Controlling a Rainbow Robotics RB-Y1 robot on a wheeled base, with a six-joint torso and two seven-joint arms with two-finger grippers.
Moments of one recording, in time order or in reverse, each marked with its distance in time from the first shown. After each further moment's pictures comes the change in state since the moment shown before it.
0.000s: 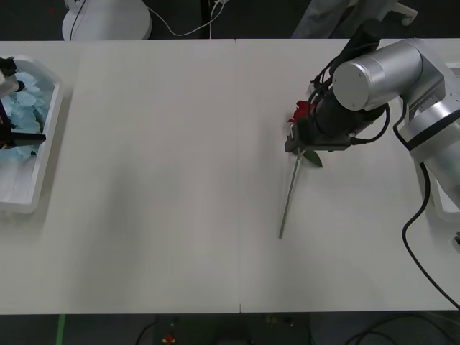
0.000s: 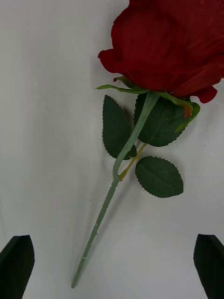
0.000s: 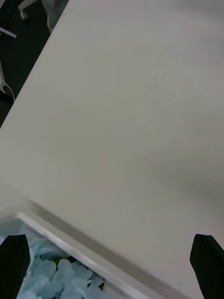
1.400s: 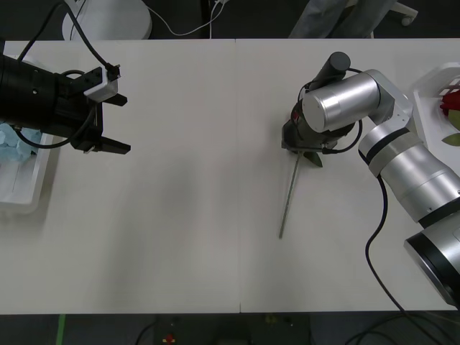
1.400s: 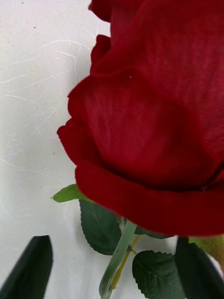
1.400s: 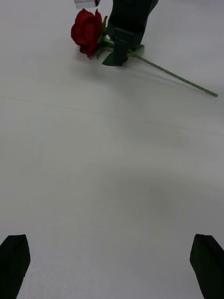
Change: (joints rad) right arm -0.026 0.183 -0.042 0.309 0.287 -0.279 -0.009; left arm -0.343 -0.082 -0.412 0.191 0.144 0.062 0.000
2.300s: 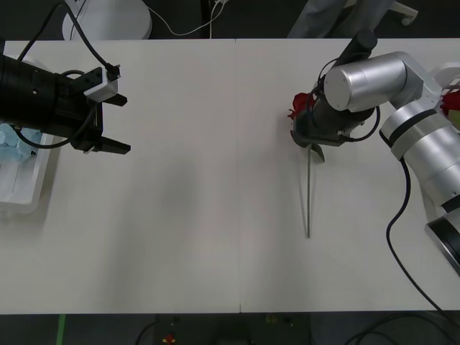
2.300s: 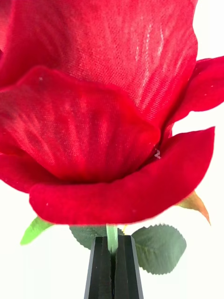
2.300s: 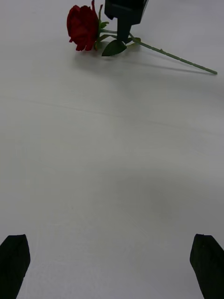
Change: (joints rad) right arm -0.053 -0.098 -0.003 0.003 -0.190 0.095 0.008; left arm 0.000 0.000 0.000 0.001 0.000 0.000 0.000
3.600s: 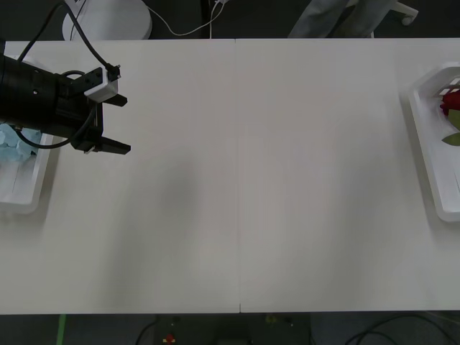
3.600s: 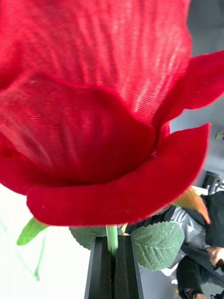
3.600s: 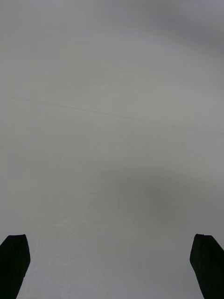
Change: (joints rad) right arm -0.135 -0.443 -0.101 0.426 0.471 -0.279 0.781; left arm 0.000 -0.002 0.000 0.003 -0.002 0.000 0.000
